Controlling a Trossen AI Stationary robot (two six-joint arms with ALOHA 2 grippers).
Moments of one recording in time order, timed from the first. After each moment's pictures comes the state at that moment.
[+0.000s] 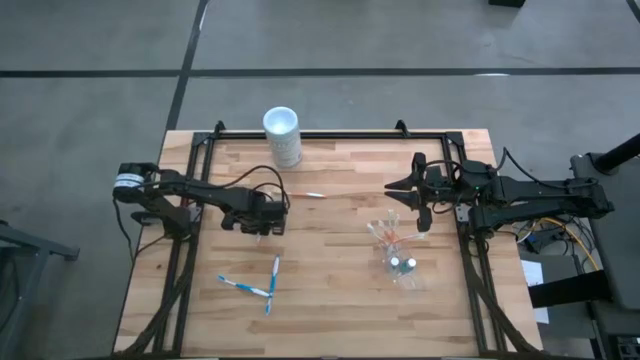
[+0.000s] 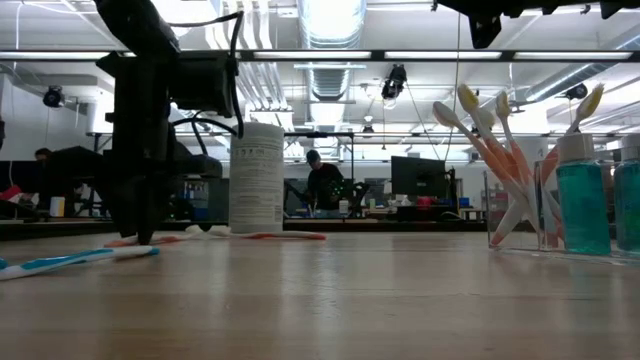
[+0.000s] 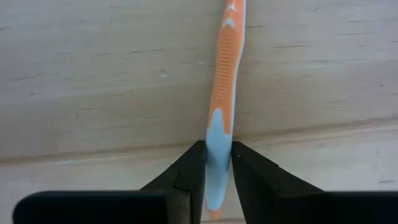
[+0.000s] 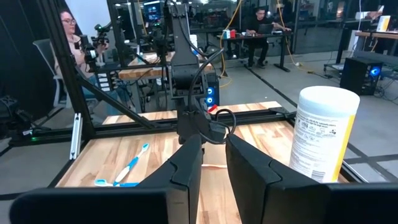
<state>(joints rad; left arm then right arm) 0.03 1.53 0.78 -0.71 -0.01 -1.44 -0.04 0.73 0.61 0.08 0.00 0.10</state>
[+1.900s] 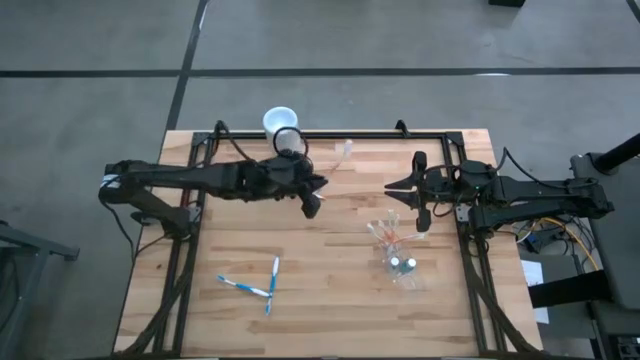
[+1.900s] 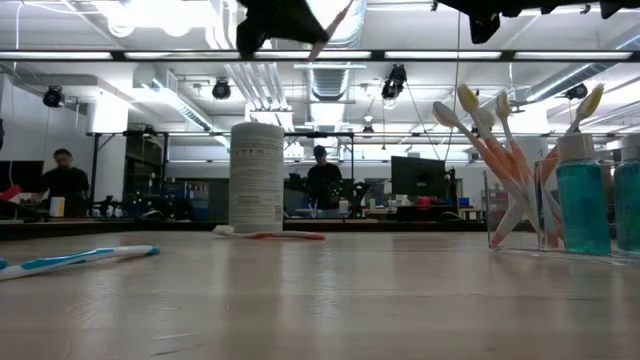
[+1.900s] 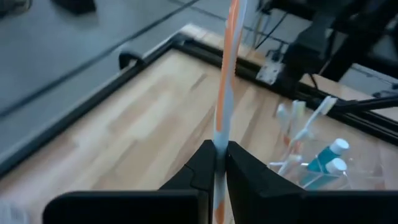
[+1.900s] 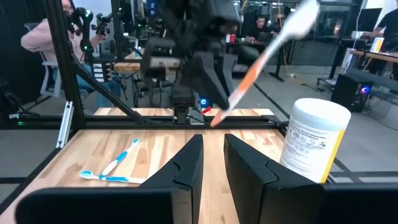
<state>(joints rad) 0.01 1.40 1.27 -0.31 -0.34 -0.36 -0.04 0.73 0.61 0.09 0.00 0.00</state>
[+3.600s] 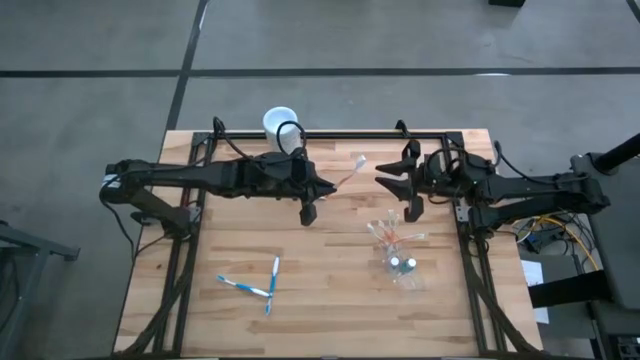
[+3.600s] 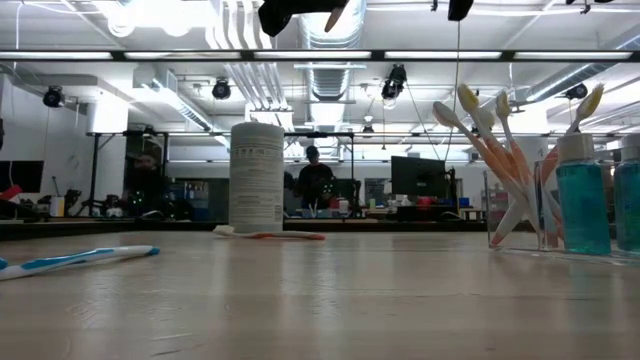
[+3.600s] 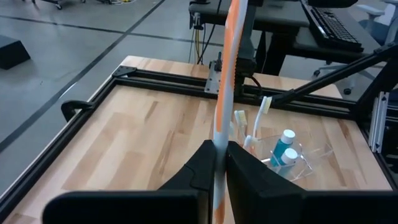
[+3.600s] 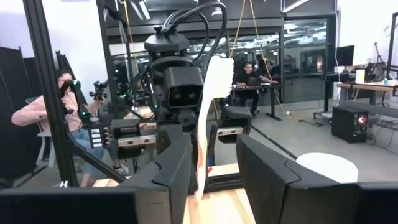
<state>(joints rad) 0.02 1.41 1.30 -0.22 -0.12 -0.12 -0.04 0.90 0.69 0.40 0.05 0.10</state>
